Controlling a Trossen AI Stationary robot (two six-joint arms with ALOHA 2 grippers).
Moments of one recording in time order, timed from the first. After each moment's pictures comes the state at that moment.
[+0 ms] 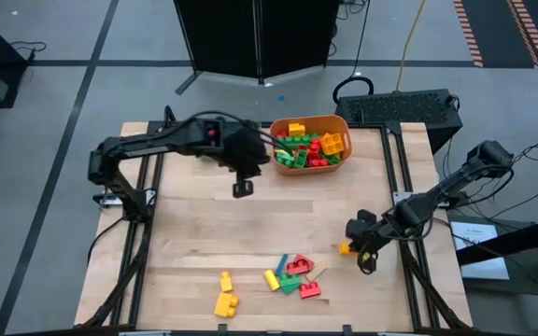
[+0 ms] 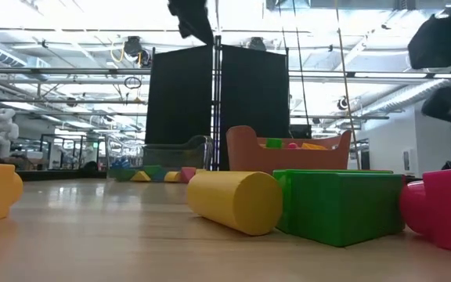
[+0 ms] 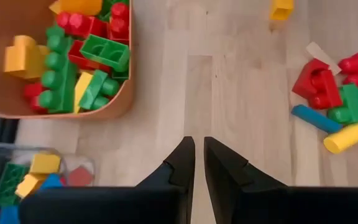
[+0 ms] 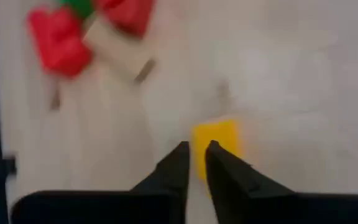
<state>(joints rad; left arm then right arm) 0.16 1.67 1.76 -1.08 0.07 0.09 0.56 1.07 0.57 -0.54 0.07 0.83</state>
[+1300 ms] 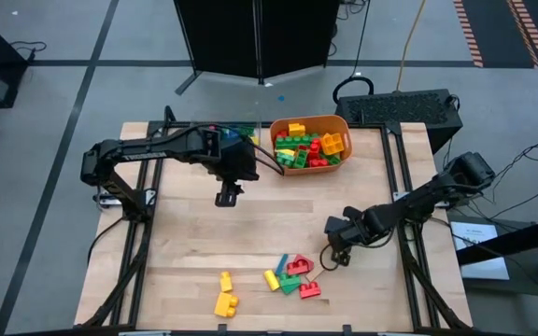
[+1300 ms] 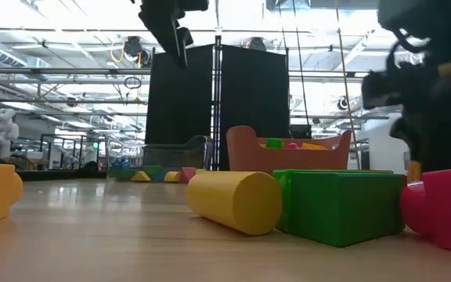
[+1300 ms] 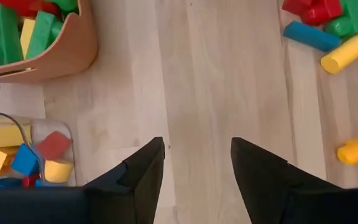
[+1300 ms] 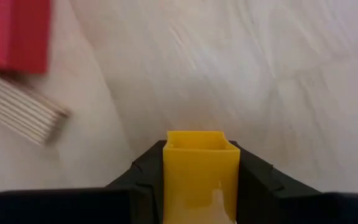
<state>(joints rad) 0.14 1.61 1.60 -1.16 0.12 0.23 0.41 1.45 0.68 -0.49 0.12 0.80</state>
